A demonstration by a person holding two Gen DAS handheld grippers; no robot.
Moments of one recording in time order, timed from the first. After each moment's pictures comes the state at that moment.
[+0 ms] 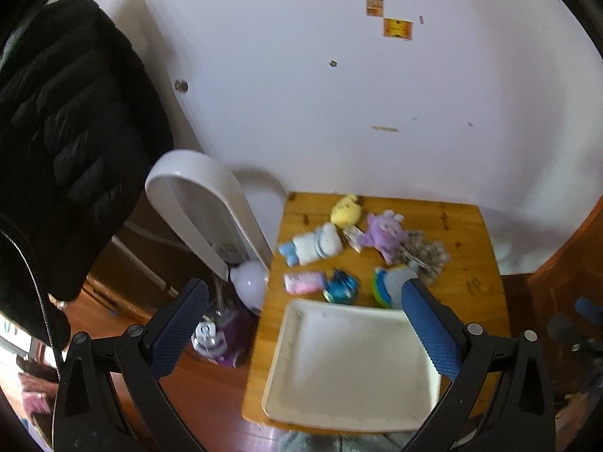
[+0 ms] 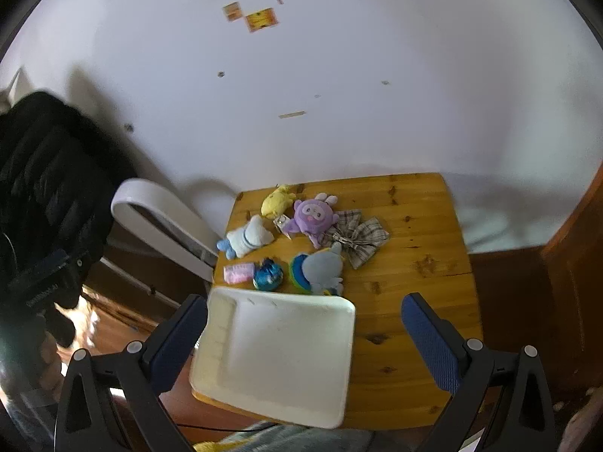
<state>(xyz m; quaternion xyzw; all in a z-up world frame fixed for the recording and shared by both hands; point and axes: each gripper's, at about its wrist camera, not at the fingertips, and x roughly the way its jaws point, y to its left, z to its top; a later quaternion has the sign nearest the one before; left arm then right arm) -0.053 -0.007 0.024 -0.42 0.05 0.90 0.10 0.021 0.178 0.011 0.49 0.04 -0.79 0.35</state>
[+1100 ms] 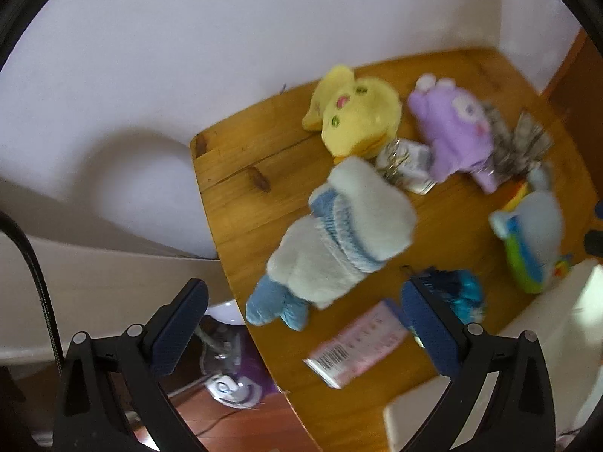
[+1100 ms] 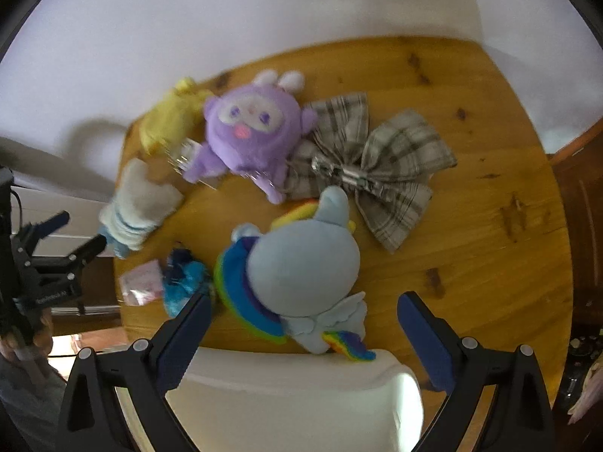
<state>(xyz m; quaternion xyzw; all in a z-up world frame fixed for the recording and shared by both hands) -0.296 0.076 -0.284 -0.51 0.31 0.72 0.35 -0.085 0.009 -0.280 0.68 0.08 -0.69 0.26</state>
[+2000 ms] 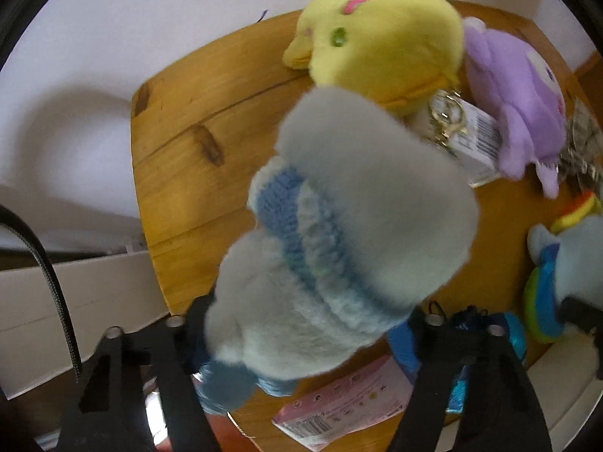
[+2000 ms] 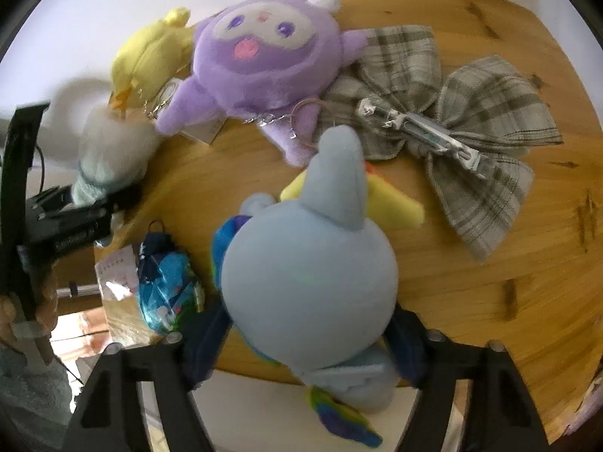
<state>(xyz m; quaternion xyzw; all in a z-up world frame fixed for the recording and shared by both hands) -0.324 0.115 -0.353 -0.58 0.32 0.67 0.35 -0.066 -0.023 -0.323 0.71 0.16 -0.59 0.36</state>
